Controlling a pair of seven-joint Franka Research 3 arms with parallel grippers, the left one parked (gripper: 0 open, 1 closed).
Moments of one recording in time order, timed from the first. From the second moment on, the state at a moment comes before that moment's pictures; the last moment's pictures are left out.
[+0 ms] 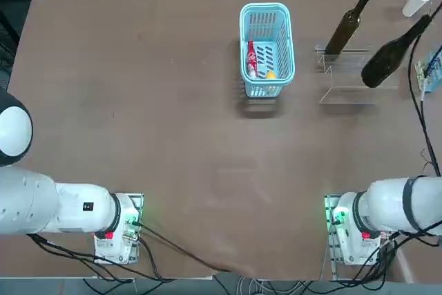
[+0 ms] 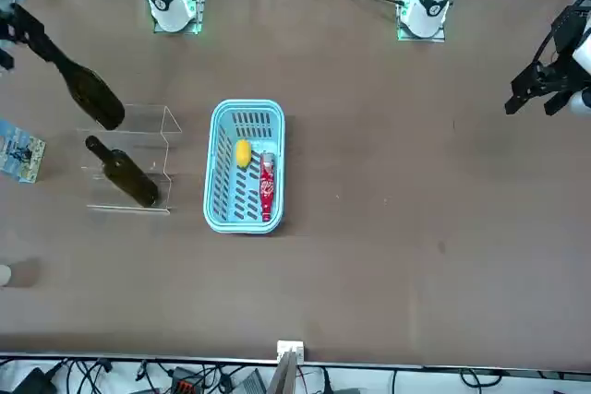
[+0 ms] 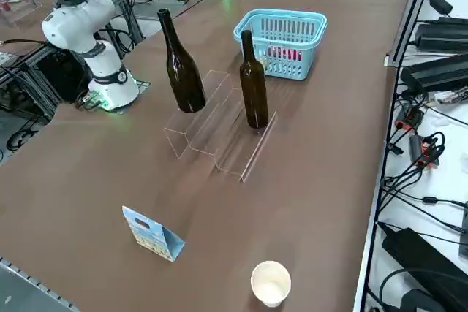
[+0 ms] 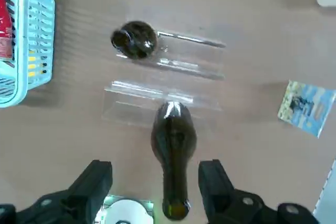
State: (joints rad) arm -0.09 -0.14 -0.01 -1.64 -0.04 1.43 -0.25
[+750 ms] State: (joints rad) arm -0.13 -0.28 -0.01 -1.90 -0.04 1.53 -0.25
